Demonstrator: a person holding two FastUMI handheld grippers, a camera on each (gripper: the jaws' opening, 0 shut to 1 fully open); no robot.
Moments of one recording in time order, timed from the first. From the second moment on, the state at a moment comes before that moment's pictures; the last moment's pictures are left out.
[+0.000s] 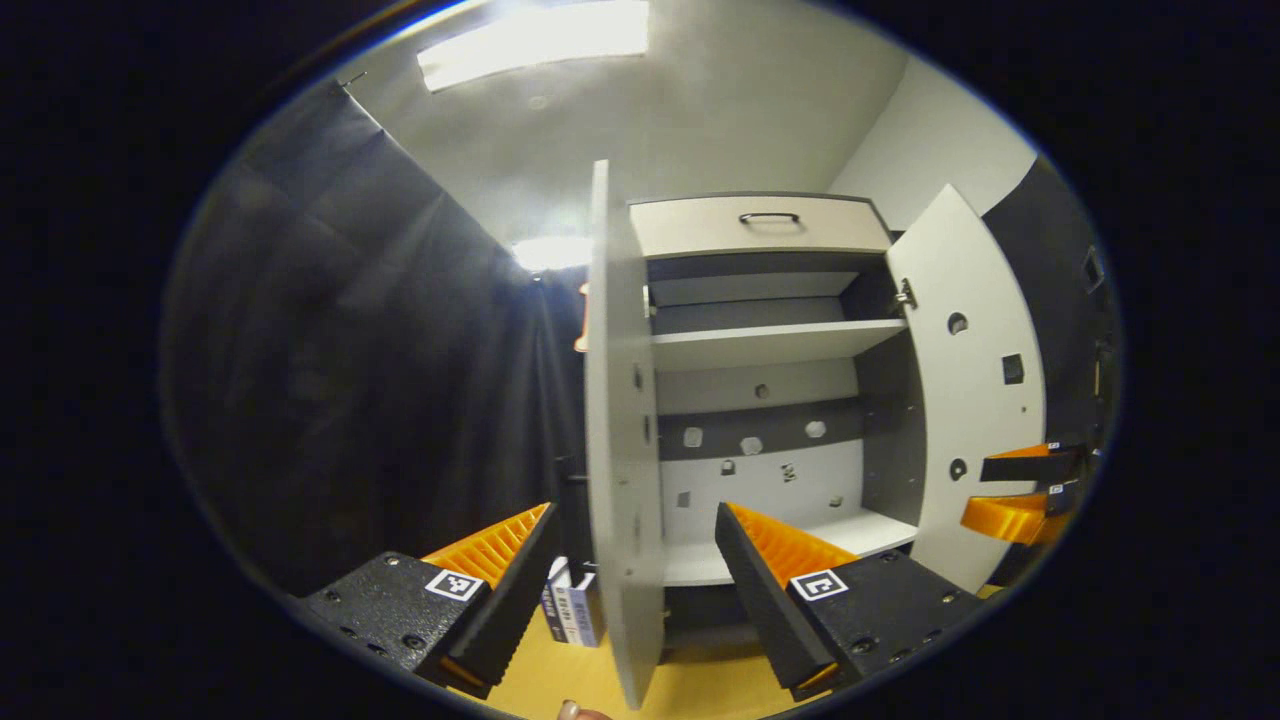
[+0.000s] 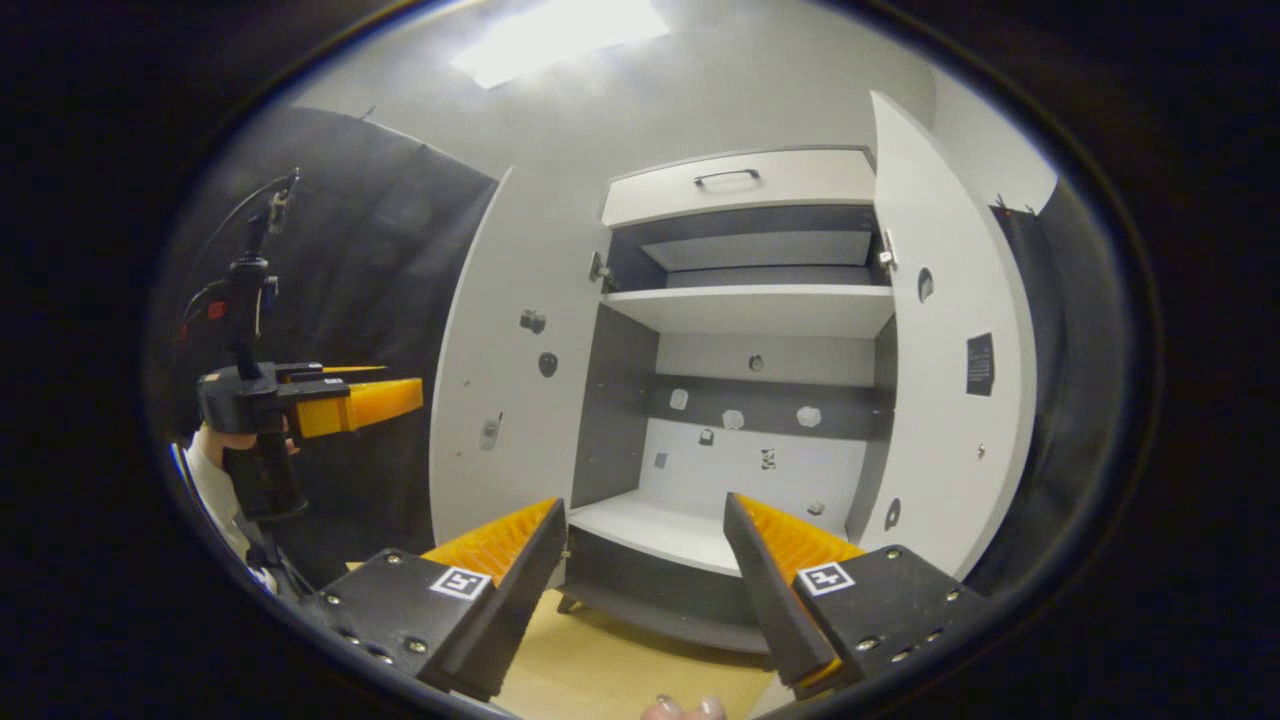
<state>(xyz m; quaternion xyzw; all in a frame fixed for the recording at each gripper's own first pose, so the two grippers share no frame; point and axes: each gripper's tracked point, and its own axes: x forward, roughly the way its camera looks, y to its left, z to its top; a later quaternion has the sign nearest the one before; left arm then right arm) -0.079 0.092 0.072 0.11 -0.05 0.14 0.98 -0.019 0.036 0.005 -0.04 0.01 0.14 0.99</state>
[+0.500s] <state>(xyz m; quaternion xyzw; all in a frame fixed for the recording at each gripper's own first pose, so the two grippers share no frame) 0.000 -0.023 0.037 0.08 -0.07 -0.03 0.99 -0.013 -0.005 0.005 -0.06 -0.01 0.04 1.00</state>
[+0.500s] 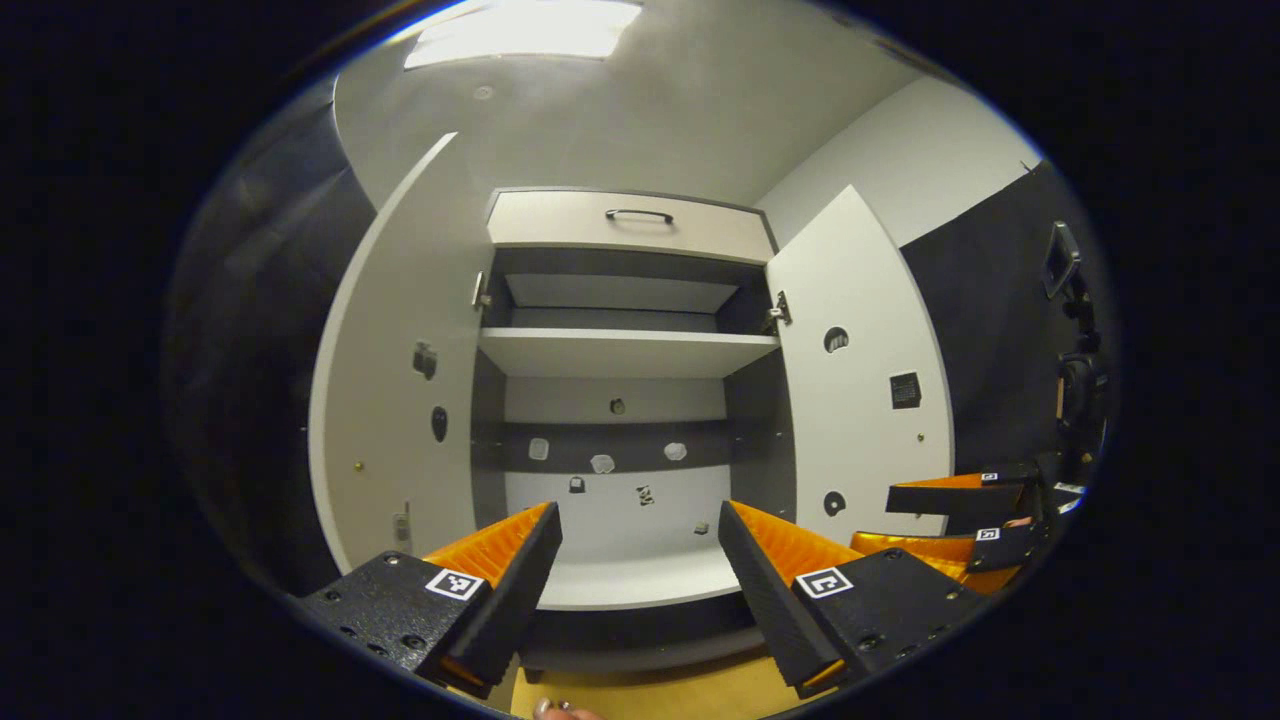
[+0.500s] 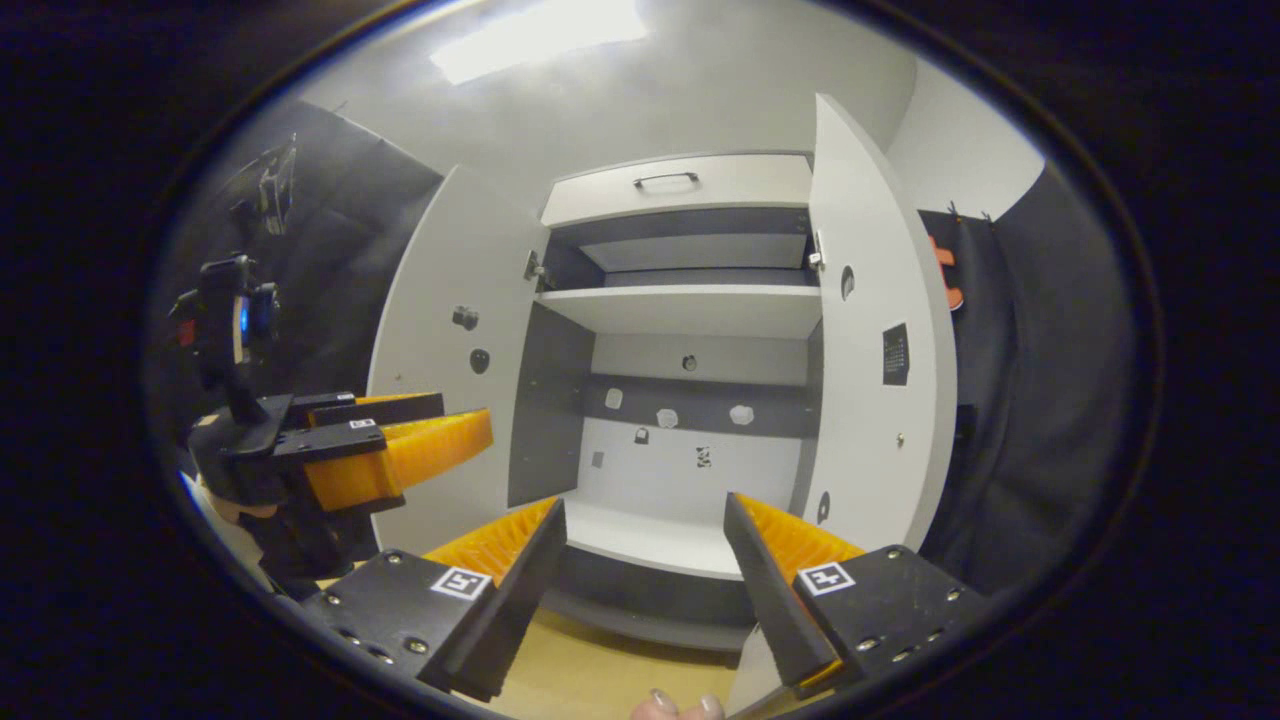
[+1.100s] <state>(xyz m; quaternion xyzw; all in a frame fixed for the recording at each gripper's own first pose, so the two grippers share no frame) 0.033 -0.015 0.018 0.06 -0.06 -0.05 1.00 0.008 -0.018 0.026 -0.02 -0.06 -0.02 1.00</state>
